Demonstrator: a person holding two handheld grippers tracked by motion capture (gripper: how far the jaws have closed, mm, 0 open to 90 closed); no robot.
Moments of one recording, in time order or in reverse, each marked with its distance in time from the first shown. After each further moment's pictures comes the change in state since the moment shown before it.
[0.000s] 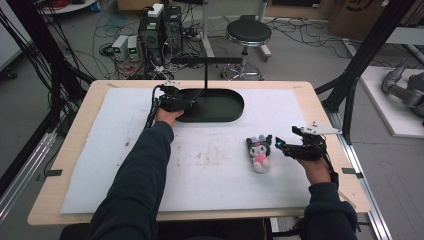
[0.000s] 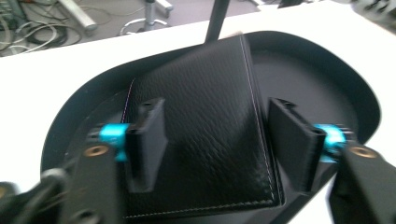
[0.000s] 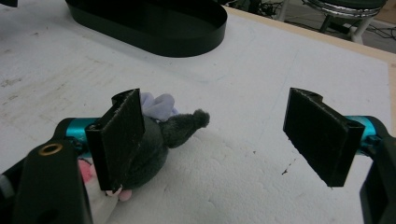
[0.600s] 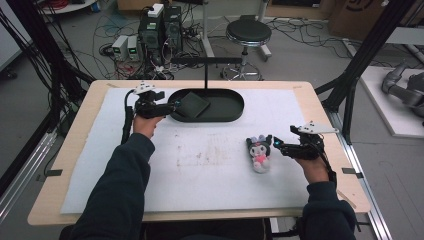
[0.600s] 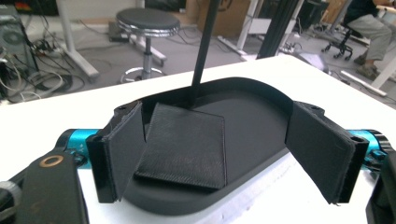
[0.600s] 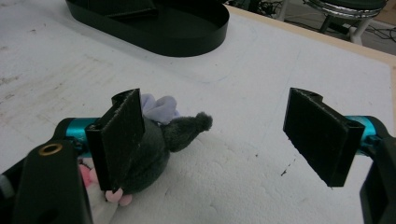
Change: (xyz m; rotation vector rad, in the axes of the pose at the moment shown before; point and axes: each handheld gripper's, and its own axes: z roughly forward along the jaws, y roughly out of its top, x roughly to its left) left arm -0.003 -0.015 -0.102 -0.221 -0.016 0.038; right arm 0.004 0.003 0.005 0.012 -0.008 -0.022
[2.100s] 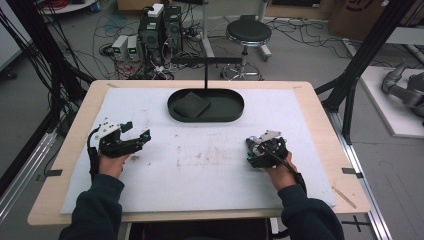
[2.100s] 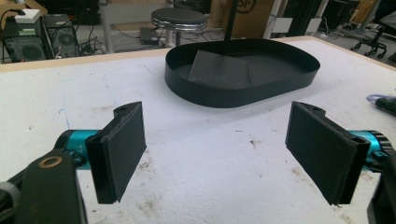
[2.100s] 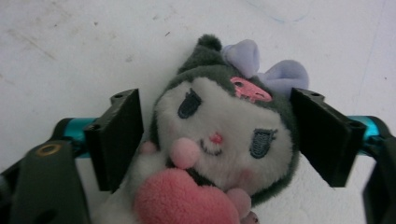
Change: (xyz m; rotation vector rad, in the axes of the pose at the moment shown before) left arm 0.010 -0.076 -0.101 -0.022 0.098 0.028; right arm 0.074 0.000 0.060 0.335 -0.086 -0.212
